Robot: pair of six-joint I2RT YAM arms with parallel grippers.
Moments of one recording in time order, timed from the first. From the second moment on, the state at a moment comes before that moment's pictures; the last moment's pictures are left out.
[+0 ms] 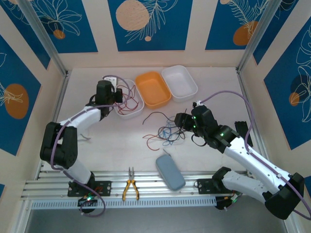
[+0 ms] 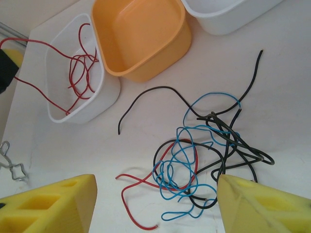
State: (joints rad) left arm -0.26 1.62 1.04 0.07 -0.02 -0.16; right arm 0.67 0.94 0.82 -0.55 0.15 0.80
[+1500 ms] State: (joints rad) left arm -0.22 2.10 1.65 -0.58 0.08 0.00; right arm 0.65 1.01 0.84 -0.62 0.14 0.82
